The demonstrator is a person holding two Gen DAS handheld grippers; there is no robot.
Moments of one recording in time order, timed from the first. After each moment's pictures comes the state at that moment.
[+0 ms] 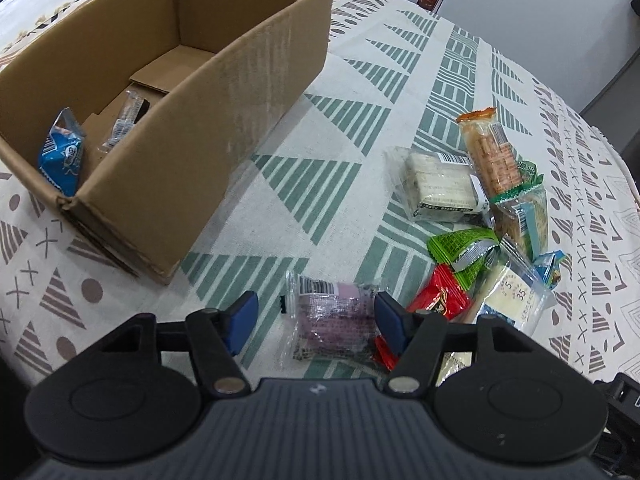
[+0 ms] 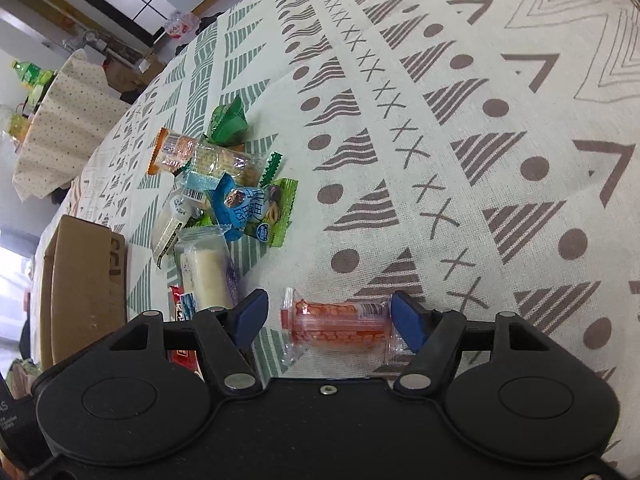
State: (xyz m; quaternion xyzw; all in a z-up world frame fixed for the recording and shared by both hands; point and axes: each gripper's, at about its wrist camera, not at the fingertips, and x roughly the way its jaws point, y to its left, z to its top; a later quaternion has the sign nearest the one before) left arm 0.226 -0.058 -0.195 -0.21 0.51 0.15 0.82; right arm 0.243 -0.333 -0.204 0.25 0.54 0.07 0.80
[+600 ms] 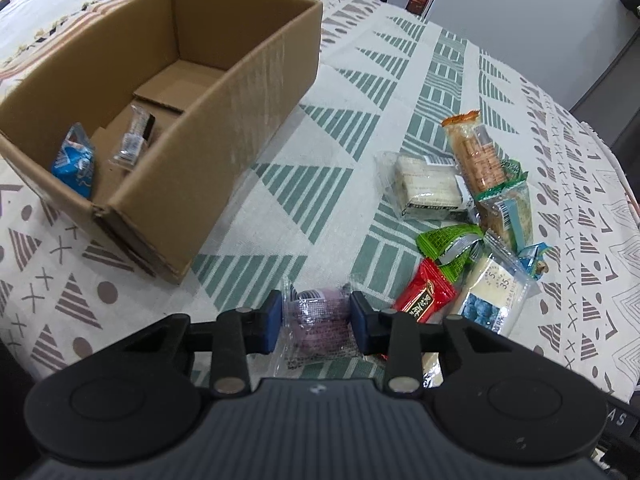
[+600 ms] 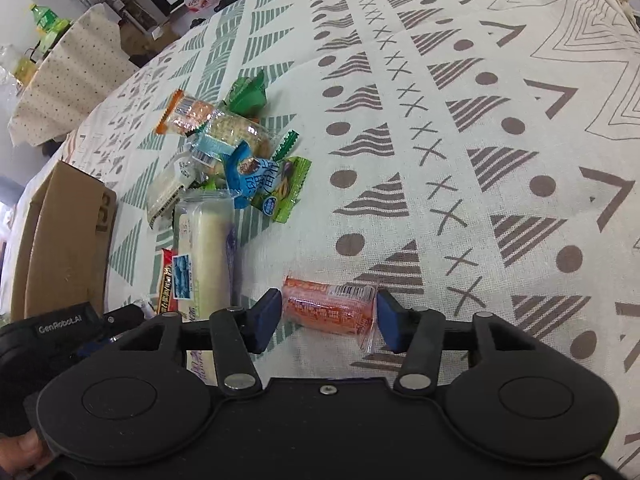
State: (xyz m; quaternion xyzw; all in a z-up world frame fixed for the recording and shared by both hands) left arm 0.215 -0.058 -0.177 -0.19 0.51 0.14 0.83; right arm 0.236 -0.316 -0.198 0.17 0.54 0.09 0.82
